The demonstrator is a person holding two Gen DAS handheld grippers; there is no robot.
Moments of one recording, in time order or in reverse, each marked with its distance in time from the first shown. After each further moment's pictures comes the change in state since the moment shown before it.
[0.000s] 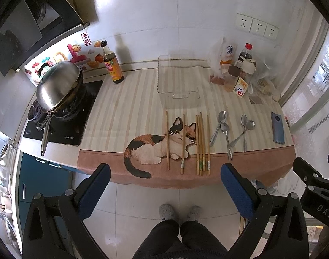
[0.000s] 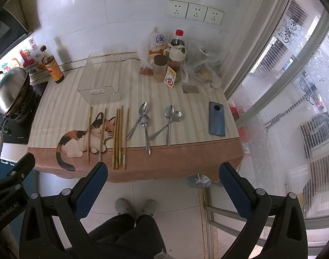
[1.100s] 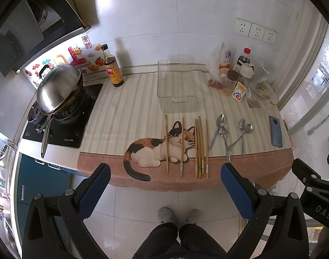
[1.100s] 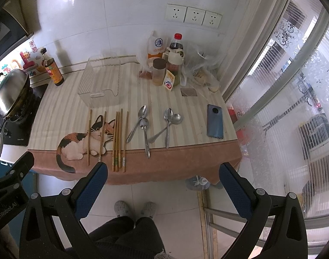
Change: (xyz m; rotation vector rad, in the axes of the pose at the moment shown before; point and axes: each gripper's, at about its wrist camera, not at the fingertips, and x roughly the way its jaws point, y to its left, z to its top) left arm -0.008 0.002 -0.007 -0.001 -0.034 -0.011; right arm -0.008 -0.004 0.005 0.004 -0.013 -0.005
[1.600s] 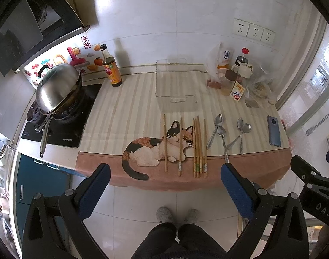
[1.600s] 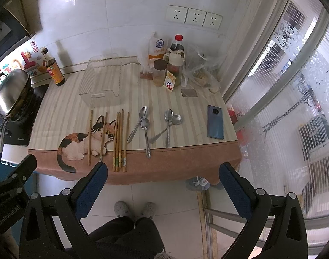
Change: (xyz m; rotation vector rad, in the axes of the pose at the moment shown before) left arm -0.001 -0.004 -0.003 -0.002 -0.002 -0.002; right arm -0.003 0.002 -0.002 0.004 -0.011 0.004
